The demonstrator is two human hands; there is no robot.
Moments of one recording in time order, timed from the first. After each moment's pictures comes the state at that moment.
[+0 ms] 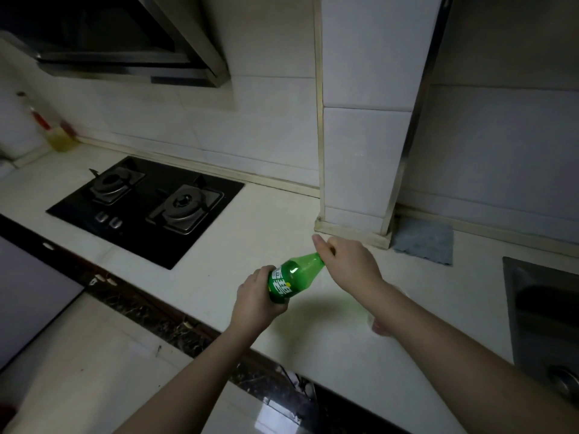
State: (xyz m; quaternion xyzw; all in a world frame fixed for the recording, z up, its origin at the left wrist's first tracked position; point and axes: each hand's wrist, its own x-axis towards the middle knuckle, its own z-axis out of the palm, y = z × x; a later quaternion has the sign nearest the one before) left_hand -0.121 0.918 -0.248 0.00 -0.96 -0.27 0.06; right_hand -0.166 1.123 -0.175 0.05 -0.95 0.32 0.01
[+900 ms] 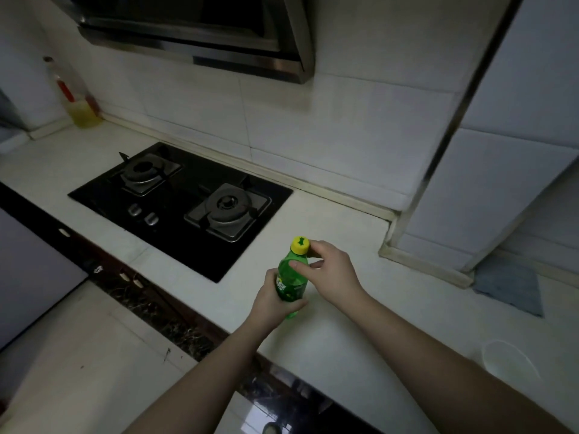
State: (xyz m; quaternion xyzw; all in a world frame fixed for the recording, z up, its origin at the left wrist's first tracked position) left_hand -0.206 0.745 -0.293 0.09 -0.84 -0.54 -0.03; right_hand -0.236 0.893 -0.193 0.14 -0.84 0.52 0.01
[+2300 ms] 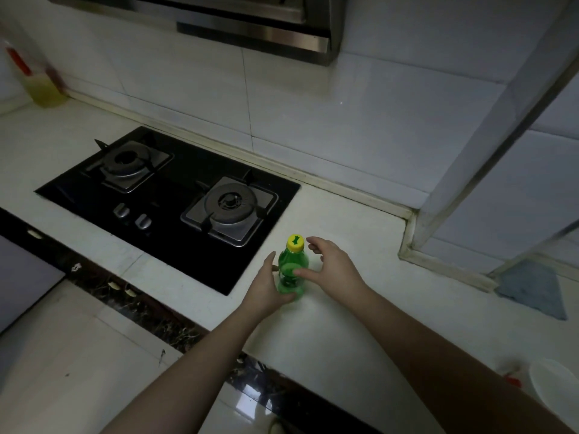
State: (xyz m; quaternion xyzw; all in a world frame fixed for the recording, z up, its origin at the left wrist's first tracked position) left_hand -0.281 0.663 -0.313 0.07 -0.86 -0.49 -0.11; right_hand -0.302 0.833 -0.231 0.08 -0.91 0.39 -0.09
